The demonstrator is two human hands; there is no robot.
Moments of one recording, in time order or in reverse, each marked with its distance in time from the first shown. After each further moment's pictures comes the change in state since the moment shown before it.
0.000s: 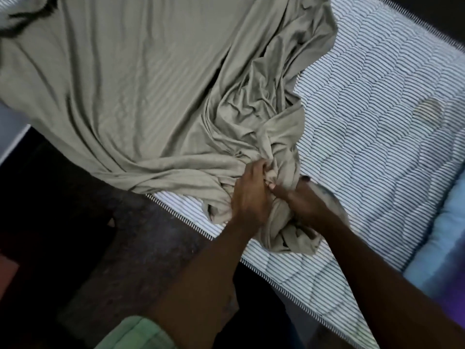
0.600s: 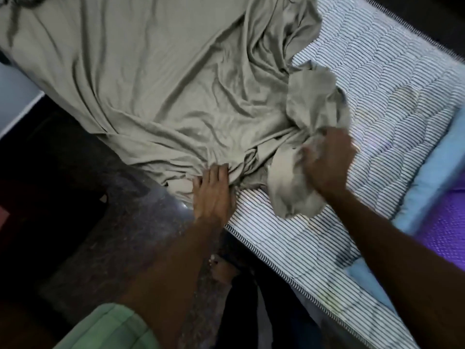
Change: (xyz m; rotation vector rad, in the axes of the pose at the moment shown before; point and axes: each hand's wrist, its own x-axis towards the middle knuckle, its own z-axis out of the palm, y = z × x) left_hand -0.122 -0.027 0.005 0.717 0.081 -0.022; right_hand -0.047 0.037 -0.081 -0.888 0.831 -0.653
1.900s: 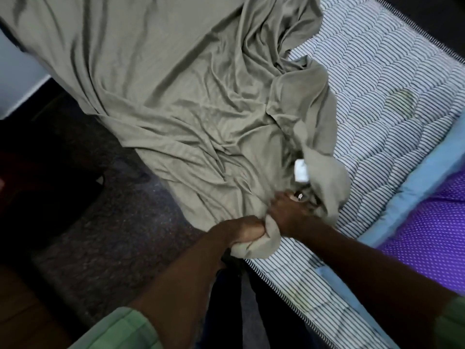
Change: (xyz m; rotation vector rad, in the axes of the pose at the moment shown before) left_hand -0.041 0.126 0.032 -0.653 -1.120 -0.096; right_hand -0.091 0.063 0.028 -0.601 -1.009 -0.661
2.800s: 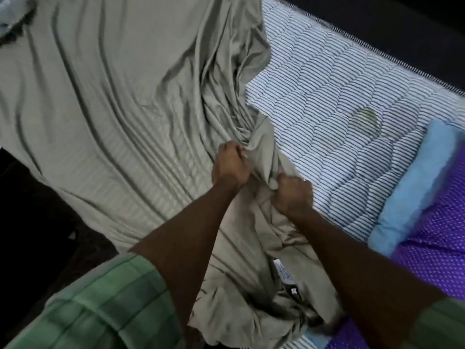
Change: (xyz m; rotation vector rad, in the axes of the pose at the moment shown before) left_hand 0.110 0.144 -0.153 -0.072 1.062 0.244; right_hand 0.056 0.141 -0.052 0.433 0.409 0.588
